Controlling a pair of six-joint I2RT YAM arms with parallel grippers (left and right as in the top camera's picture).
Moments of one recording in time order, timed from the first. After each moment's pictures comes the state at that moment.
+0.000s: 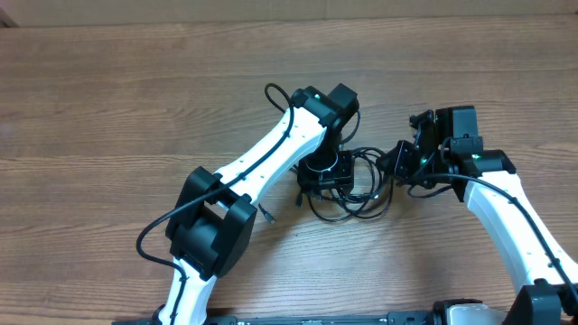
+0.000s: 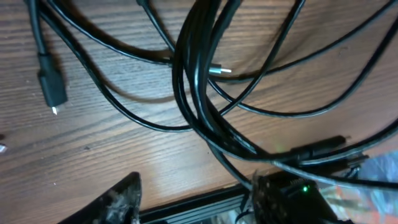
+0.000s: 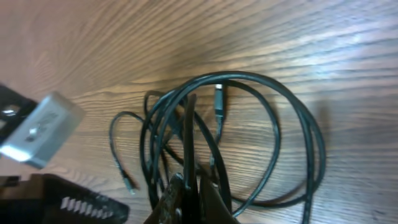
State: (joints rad) left arm -0.68 2.13 1.81 -1.32 0.42 -0.64; right arm 0.06 1.42 0.93 -0.62 -0.51 0.41
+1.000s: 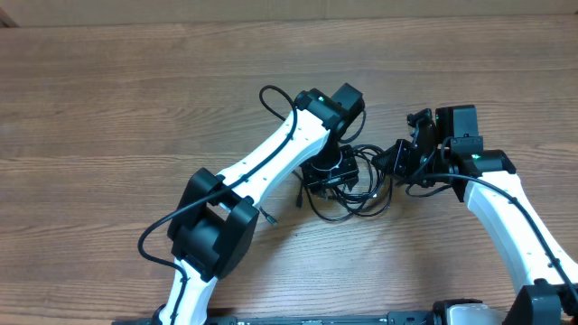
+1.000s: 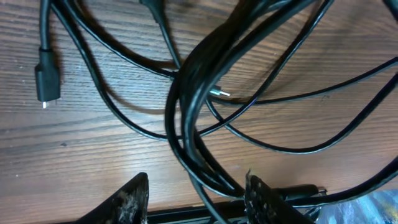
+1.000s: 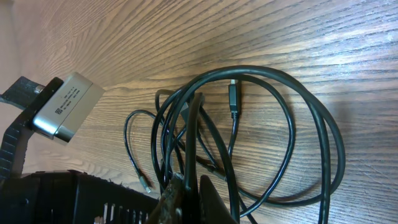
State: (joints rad) left arm -0.71 2.13 1.81 -1.26 0.38 -0.90; right arm 0.06 1.42 0.93 -0.61 -0.57 0.41
